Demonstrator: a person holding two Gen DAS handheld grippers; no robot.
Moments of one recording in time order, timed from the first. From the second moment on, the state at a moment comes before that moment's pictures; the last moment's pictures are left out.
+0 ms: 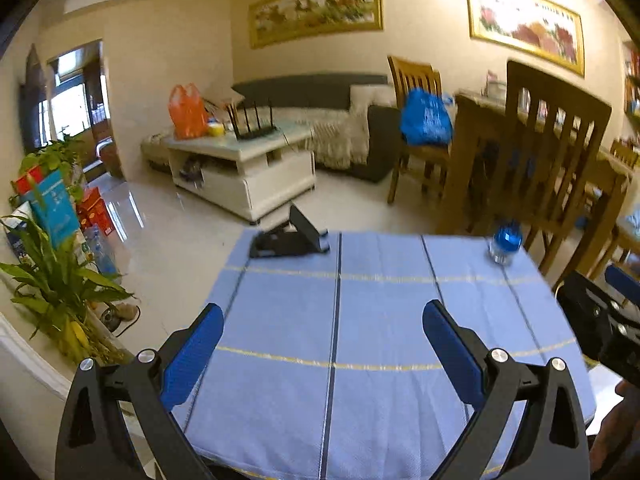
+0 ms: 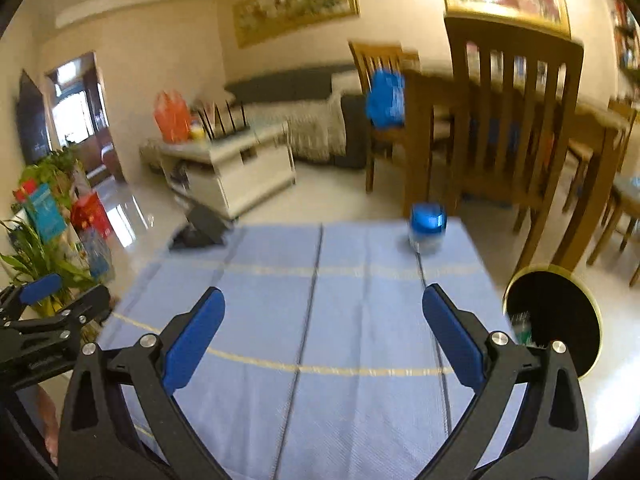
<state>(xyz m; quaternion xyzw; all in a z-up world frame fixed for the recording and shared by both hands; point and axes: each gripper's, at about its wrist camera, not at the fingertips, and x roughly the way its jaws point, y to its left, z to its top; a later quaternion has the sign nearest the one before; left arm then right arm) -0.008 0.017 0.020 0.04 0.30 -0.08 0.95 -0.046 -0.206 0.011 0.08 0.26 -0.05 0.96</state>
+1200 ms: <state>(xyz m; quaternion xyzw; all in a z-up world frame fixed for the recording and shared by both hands) -0.020 0.016 0.019 0.04 0.30 -0.09 0.95 -0.067 -0.203 0.015 0.10 0.27 -0.02 0.96</state>
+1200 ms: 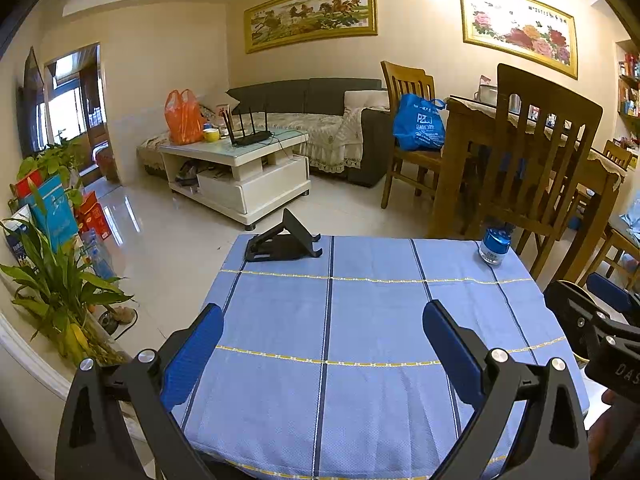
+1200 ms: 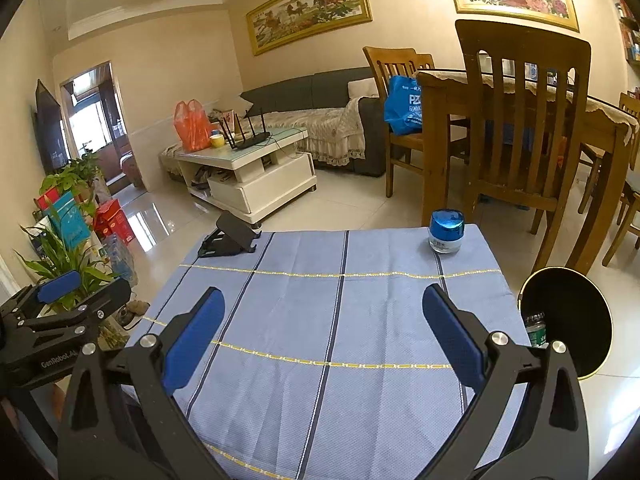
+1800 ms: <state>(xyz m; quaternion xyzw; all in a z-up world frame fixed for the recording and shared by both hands) -0.020 0.015 0.019 0.04 0.30 -0.09 0.95 -0.071 -0.202 0.011 0.10 0.27 -0.01 0.96</state>
